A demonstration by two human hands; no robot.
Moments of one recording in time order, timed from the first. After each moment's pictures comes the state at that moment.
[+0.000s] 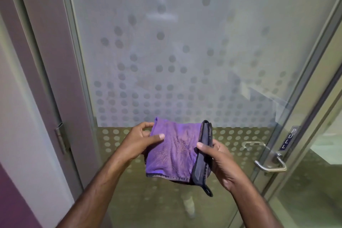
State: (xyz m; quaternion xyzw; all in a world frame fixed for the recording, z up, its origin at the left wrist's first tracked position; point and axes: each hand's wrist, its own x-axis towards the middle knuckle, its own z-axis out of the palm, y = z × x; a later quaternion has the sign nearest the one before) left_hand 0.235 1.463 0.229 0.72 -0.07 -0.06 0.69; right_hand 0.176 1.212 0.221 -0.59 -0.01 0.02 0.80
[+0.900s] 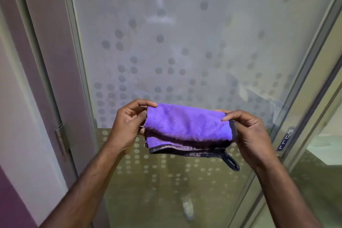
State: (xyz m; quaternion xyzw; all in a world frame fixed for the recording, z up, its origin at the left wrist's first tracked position) left_hand 0.217 1.468 0.281 0.61 -0.20 0.12 0.76; right_hand 0.173 1.171 0.291 -0.64 -0.15 -0.16 0.74
